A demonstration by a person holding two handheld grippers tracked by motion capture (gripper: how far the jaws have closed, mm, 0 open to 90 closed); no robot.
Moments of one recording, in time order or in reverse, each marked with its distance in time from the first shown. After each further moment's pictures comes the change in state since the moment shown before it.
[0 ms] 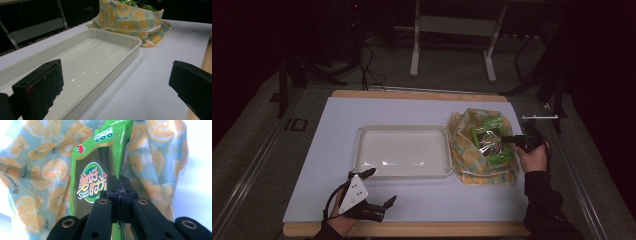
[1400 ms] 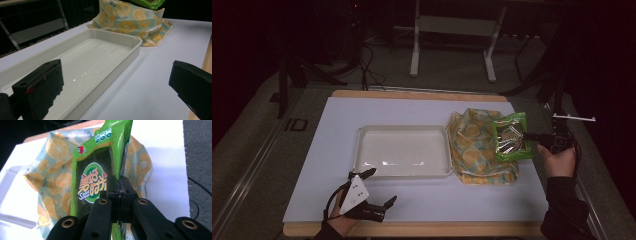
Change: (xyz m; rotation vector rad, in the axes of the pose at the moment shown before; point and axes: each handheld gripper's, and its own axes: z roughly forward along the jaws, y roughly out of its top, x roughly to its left) left arm -0.001 0.000 0.000 0.003 0.006 0.015; right arm -0.017 -0.003 -0.072 -0.128 0.011 0.081
